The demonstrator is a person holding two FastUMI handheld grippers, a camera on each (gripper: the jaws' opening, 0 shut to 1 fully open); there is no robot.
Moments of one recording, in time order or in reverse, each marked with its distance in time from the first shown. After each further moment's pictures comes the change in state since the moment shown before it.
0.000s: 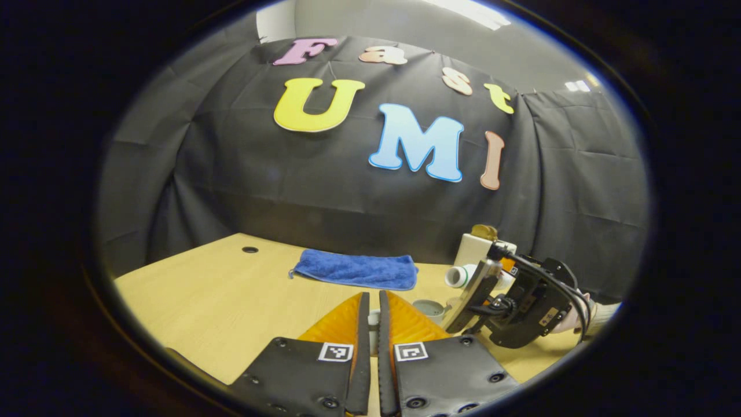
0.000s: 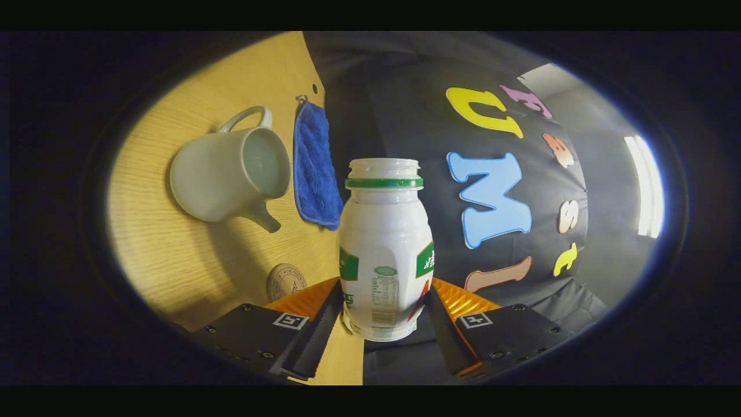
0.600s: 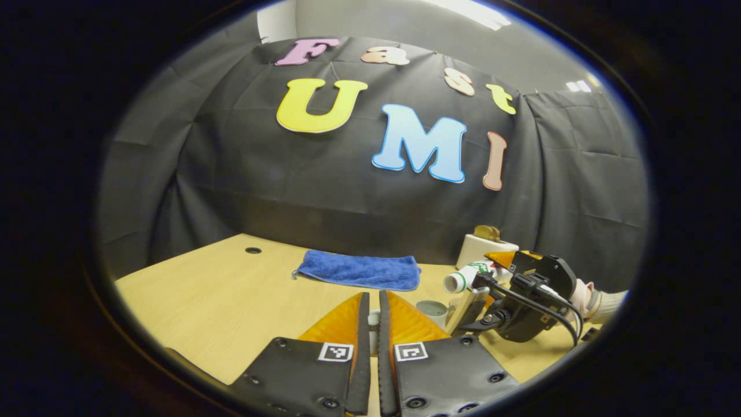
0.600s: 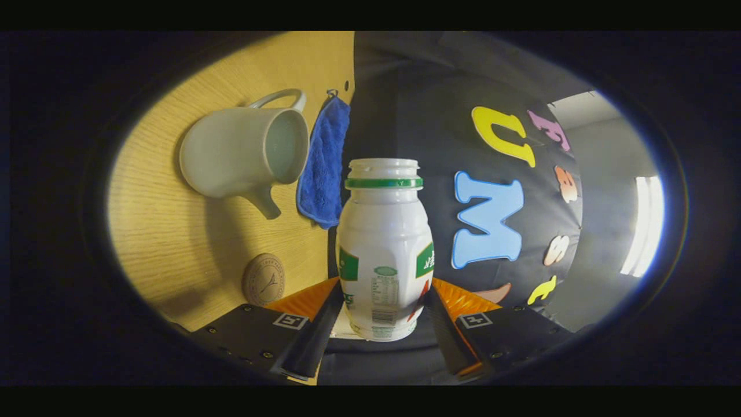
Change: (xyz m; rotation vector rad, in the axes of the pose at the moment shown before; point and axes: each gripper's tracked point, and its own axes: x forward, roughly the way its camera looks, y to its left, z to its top) left arm 0.000 0.006 -0.001 0.000 0.002 0.010; right arm -0.004 0.011 0.000 -0.187 -0.058 -0.038
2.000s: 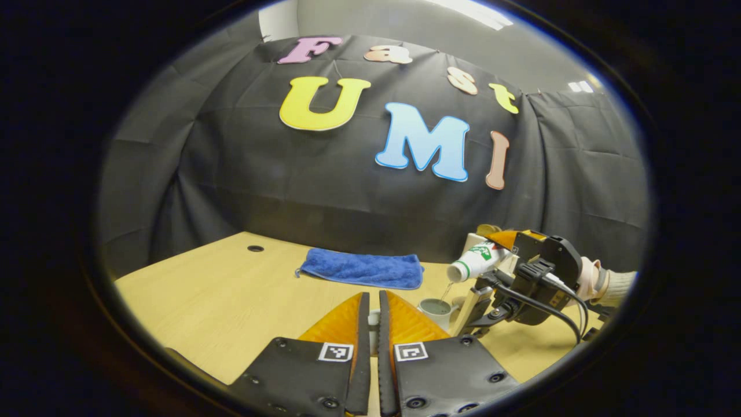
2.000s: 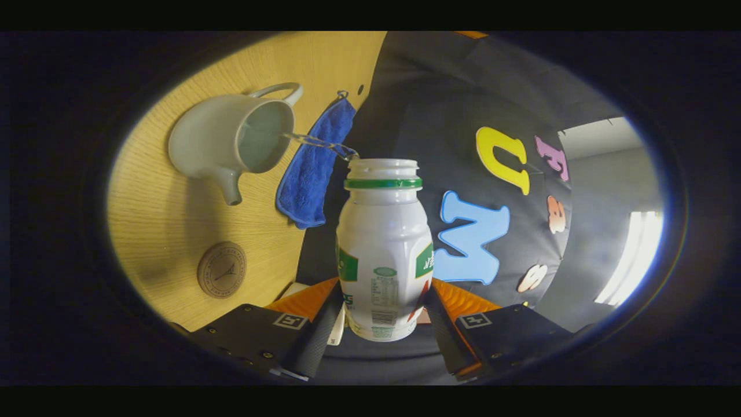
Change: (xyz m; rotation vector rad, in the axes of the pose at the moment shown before) left arm 0.001 0.006 -0.002 -0.008 0.011 0.008; right arm 0.001 -0.006 0.008 -0.160 -0.078 -0.075
